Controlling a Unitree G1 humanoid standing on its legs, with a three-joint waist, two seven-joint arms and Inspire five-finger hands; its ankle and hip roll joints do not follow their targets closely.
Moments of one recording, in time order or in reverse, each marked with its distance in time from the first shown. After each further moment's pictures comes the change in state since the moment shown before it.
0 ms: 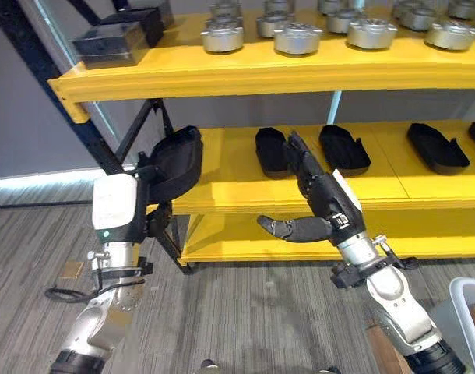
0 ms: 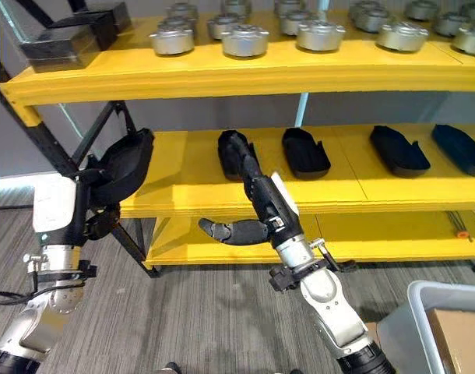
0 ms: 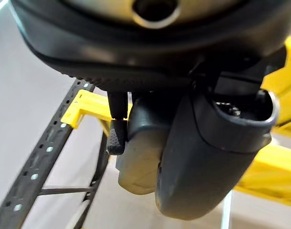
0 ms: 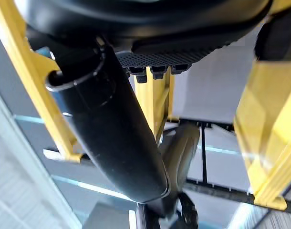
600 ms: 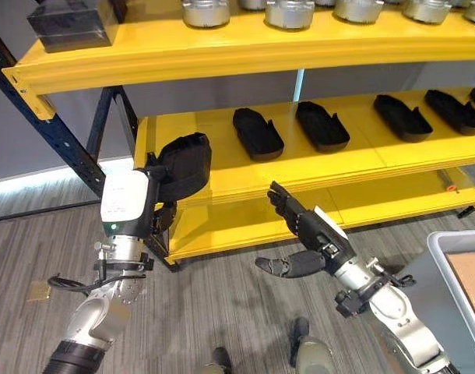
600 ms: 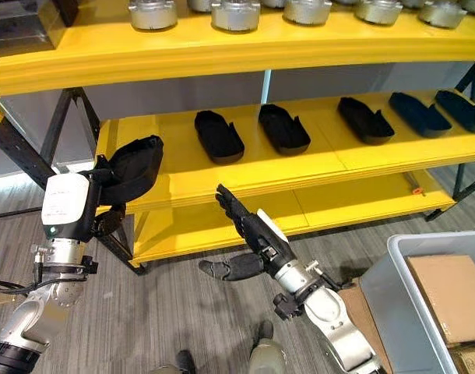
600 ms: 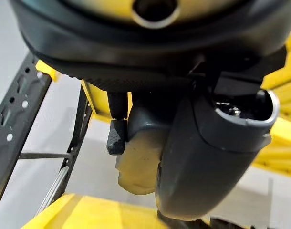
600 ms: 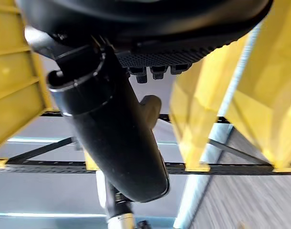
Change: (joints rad) left arm 0.040 0.023 0.009 0.012 0.051 0.004 -0.055; right arm 0.217 -0.019 -0.064 -0.025 -0.034 0.094 0.223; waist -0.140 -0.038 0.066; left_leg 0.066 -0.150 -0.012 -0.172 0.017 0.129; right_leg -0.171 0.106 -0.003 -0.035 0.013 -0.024
